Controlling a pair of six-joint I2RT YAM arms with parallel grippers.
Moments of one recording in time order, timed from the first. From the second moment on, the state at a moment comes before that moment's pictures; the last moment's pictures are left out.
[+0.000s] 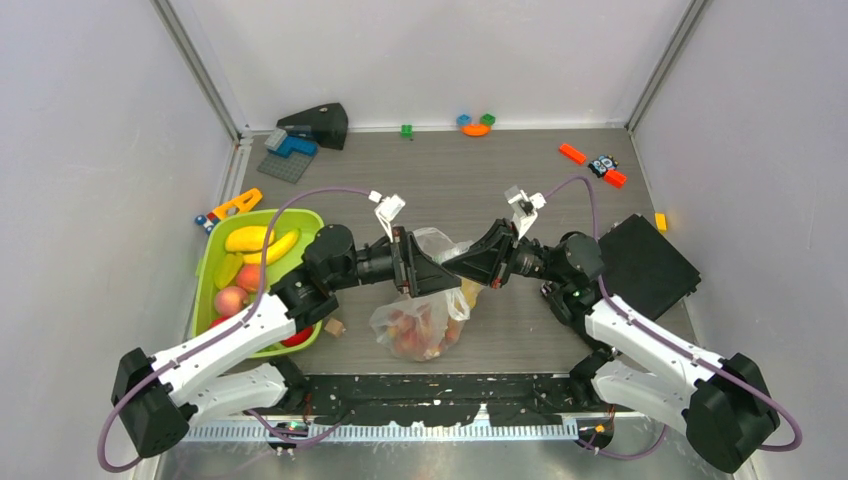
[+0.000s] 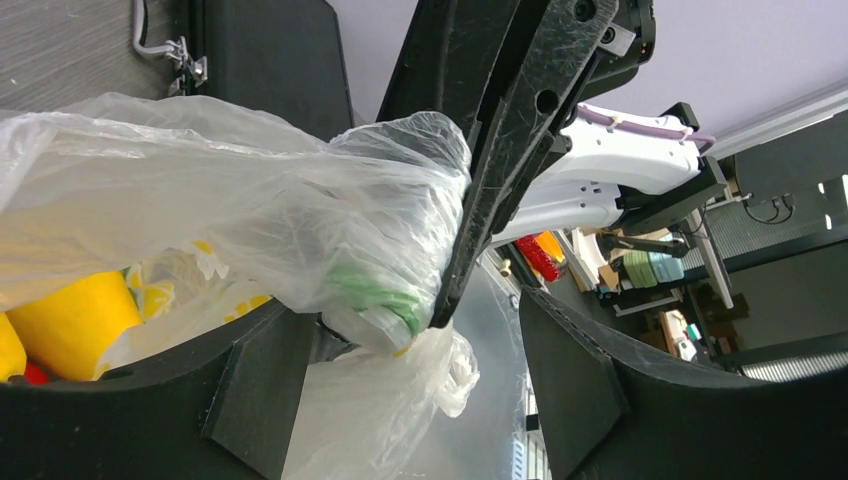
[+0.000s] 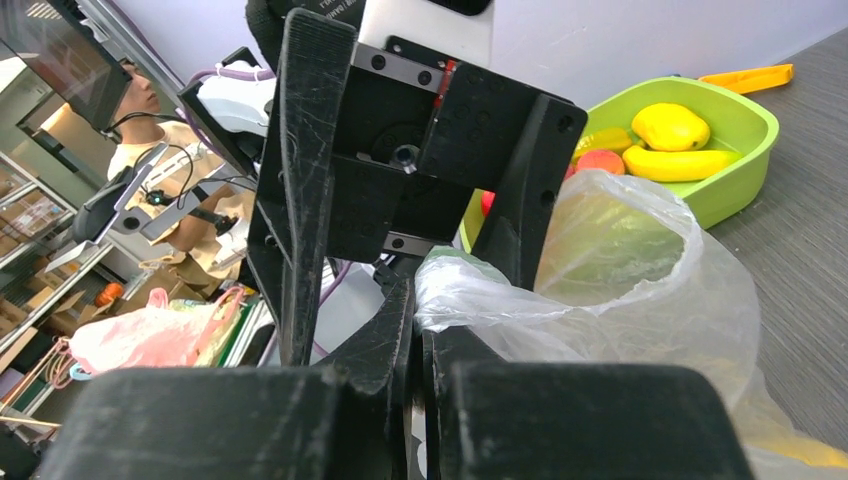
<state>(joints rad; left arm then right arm) -0.83 0.99 0.76 0.20 0.50 -0.87 0.60 0.97 0.52 0.81 -0.79 0.82</state>
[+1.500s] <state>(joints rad) -0.85 0.83 0.56 0.47 0.22 -0.98 0.60 0.97 0.46 0.88 -0.76 0.84</state>
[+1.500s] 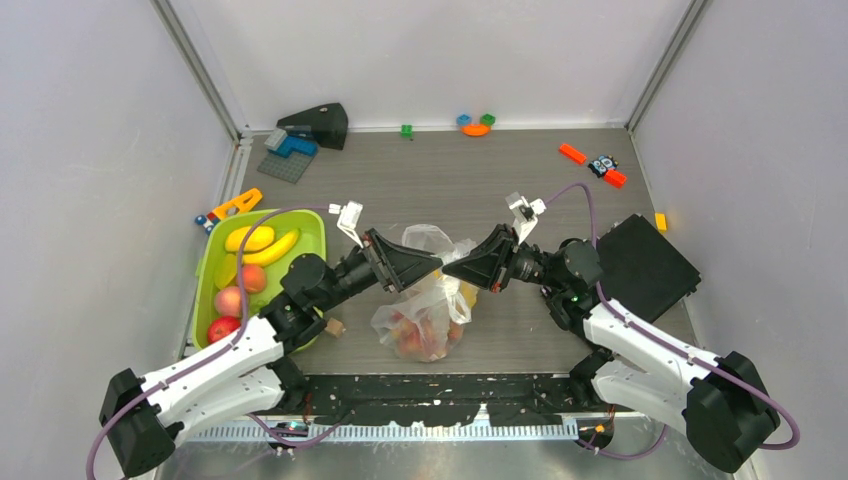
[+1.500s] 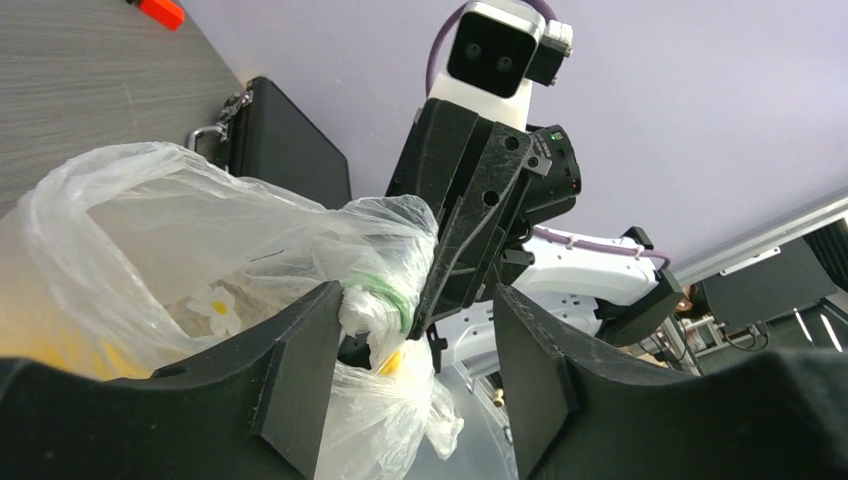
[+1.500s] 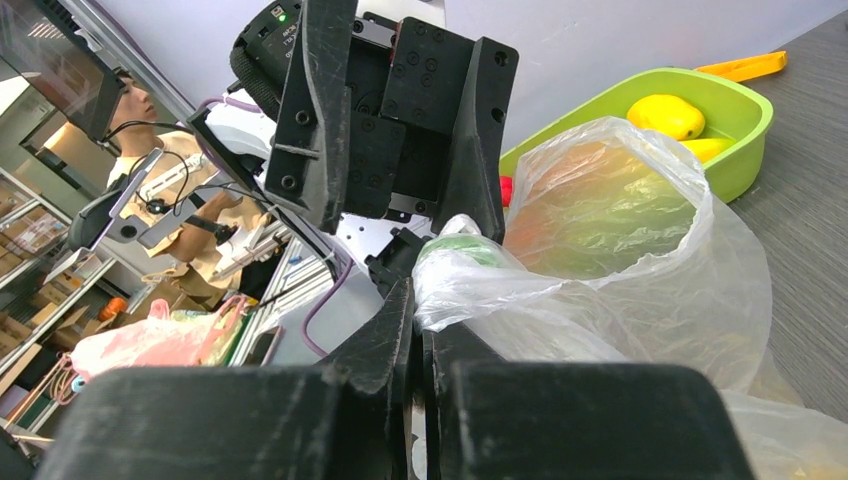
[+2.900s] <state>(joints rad) -0.85 0.87 0.56 0.44 0.12 -1.00 0.60 0.81 0.46 0.56 -0.73 0.70</state>
